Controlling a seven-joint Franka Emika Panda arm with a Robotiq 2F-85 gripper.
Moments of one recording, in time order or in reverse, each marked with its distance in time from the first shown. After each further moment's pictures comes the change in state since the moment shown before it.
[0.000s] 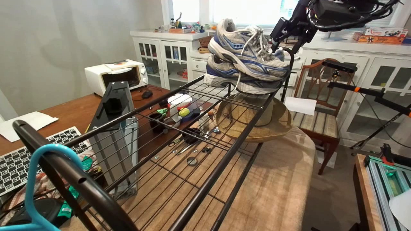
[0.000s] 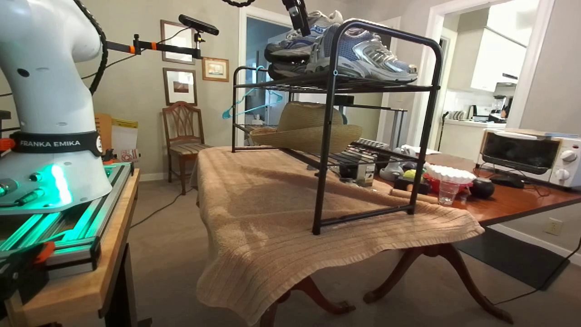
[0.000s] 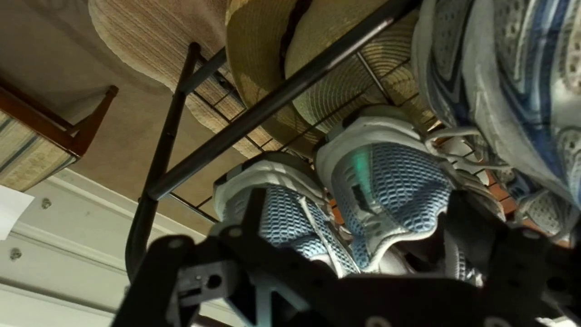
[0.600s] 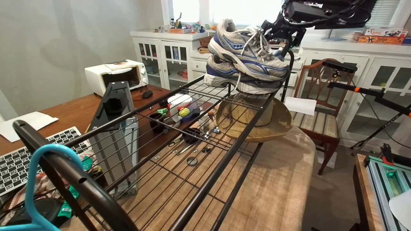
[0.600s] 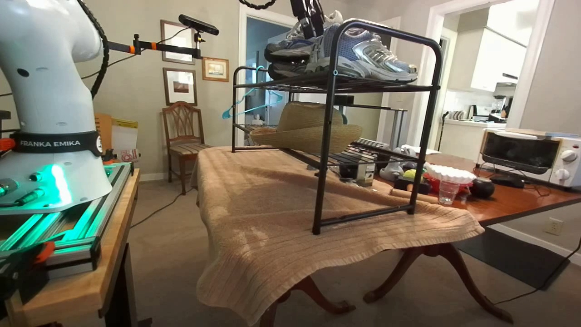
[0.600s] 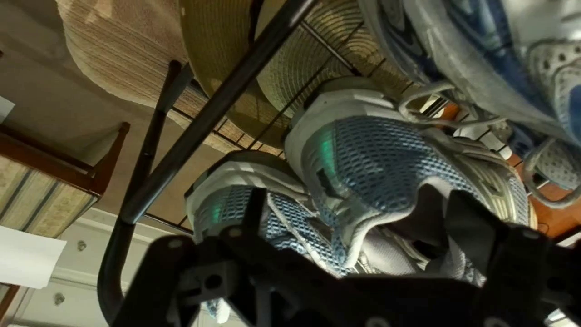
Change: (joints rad) arm -0.005 0.137 0.021 0.105 0.000 0.000 0.206
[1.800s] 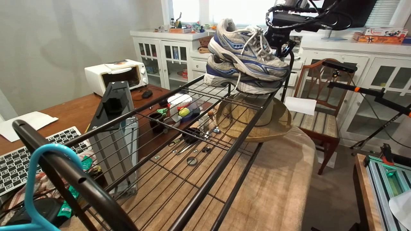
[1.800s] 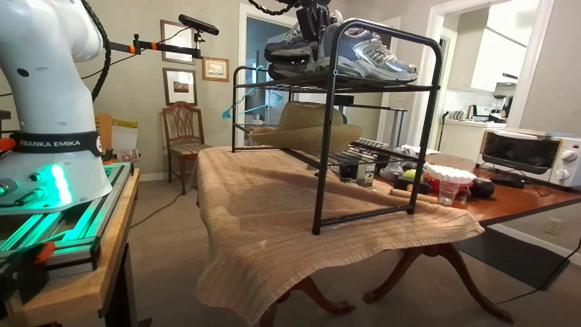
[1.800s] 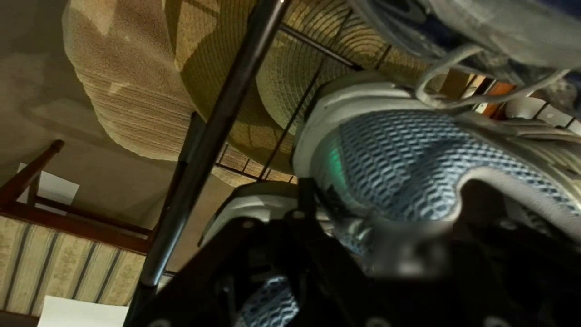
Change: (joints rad) arm 0.002 0.141 -0.028 0.104 0.028 -0.089 0.179
